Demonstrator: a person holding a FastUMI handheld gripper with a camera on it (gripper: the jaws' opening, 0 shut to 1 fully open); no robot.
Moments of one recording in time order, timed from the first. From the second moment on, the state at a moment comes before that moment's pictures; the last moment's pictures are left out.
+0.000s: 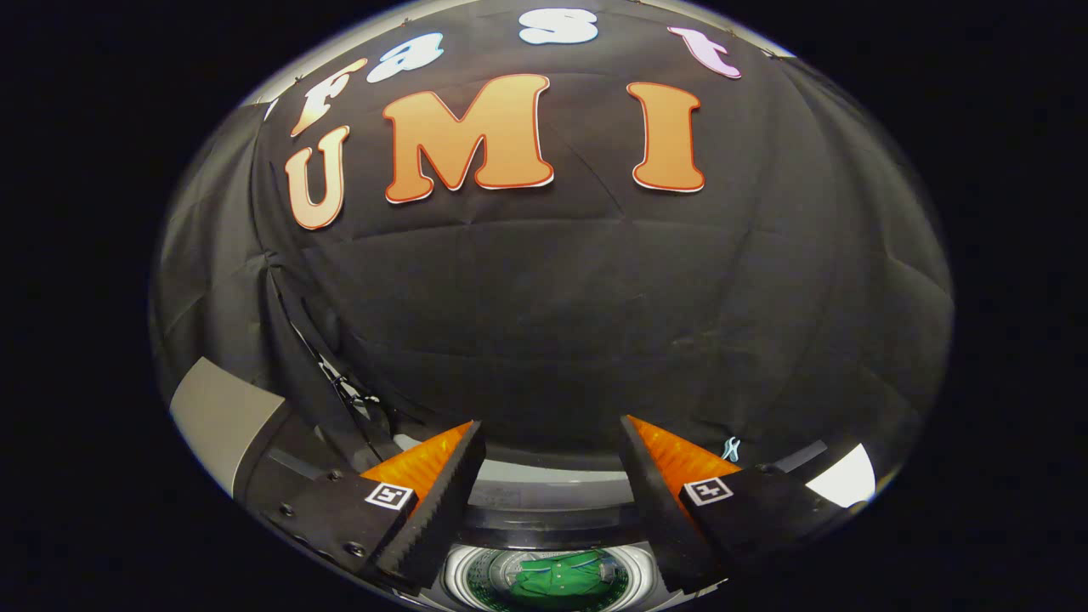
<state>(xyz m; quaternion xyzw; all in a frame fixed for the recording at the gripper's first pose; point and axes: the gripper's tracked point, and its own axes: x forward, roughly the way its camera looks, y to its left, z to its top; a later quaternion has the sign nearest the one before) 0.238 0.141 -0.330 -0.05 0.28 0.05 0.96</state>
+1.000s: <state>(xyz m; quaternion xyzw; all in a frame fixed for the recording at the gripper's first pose) 0.119 0.116 -0.370 -0.03 0.34 0.02 0.94</state>
